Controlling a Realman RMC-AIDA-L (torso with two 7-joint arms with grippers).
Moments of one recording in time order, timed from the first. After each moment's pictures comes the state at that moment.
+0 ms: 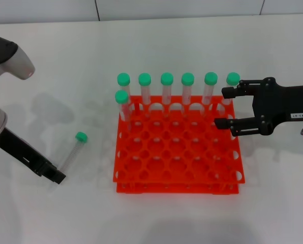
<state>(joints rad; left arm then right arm) -0.75 -2.01 1.00 0.81 2.70 1.67 -2.22 0.36 2.01 -1.15 -1.06 -1.75 -1.46 1.50</state>
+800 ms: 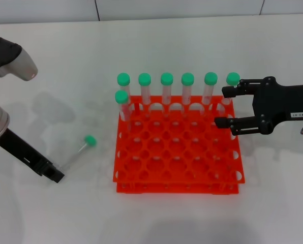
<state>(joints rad) -0.77 -2.01 0.99 0.76 2.72 1.64 -2.22 0.36 2.01 -1.15 -1.06 -1.75 -1.46 1.50</state>
